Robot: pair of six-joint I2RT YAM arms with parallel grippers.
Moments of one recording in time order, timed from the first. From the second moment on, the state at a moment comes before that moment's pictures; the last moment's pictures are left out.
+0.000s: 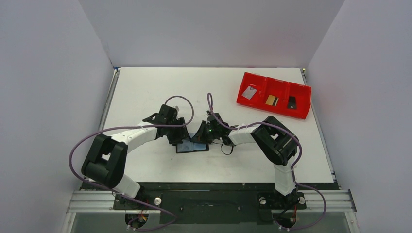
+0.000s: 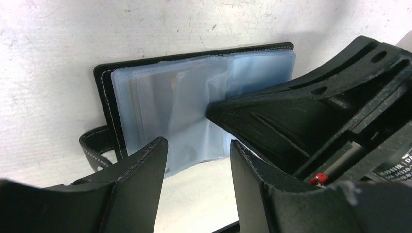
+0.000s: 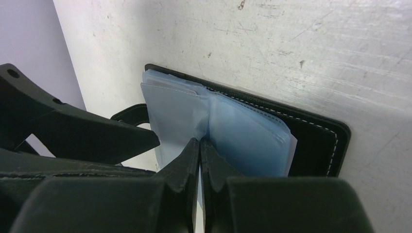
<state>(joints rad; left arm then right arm) -0.45 1.52 0.84 -0.35 0.21 -0.69 0.77 1.98 0.97 0.31 -0.29 1.04</state>
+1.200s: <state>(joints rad) -0.49 1.59 0.83 -0.26 0.12 -0.67 0.77 1.97 0.97 0.29 -0.29 1.03</state>
